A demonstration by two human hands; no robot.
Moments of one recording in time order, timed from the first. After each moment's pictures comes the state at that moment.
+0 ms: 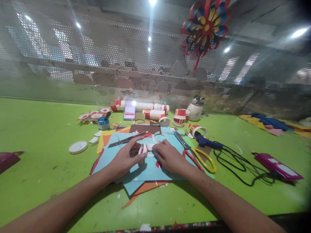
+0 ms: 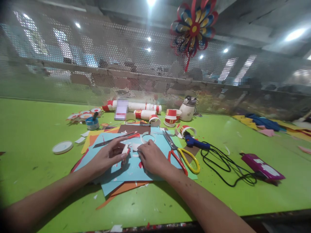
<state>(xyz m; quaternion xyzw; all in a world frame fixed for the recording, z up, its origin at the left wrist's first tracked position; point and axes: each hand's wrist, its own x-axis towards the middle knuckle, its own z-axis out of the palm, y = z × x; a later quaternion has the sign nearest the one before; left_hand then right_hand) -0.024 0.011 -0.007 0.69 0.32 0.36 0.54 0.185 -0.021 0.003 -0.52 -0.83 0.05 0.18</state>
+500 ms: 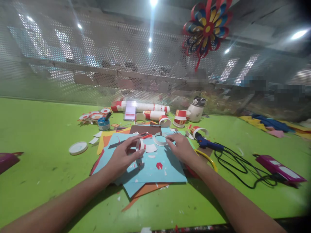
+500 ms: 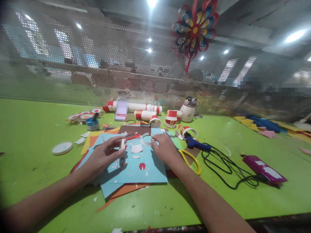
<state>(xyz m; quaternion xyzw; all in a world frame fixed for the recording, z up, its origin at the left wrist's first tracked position) -0.029 0.011 -0.001 0.67 0.37 0.41 0.49 0.223 0.003 0.007 -0.60 -0.75 -0.04 0.26</state>
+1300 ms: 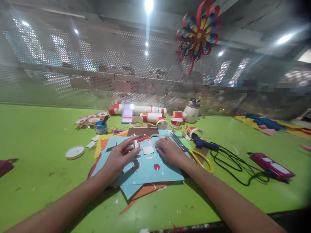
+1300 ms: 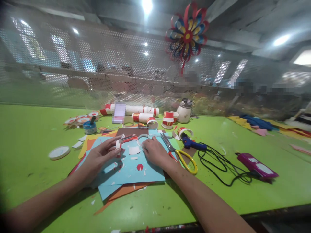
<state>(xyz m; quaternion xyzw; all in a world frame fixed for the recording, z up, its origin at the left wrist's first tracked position) -0.026 0.005 0.009 0.60 0.38 0.45 0.55 0.212 0.012 -0.007 -0.55 -0.81 -0.04 0.17</state>
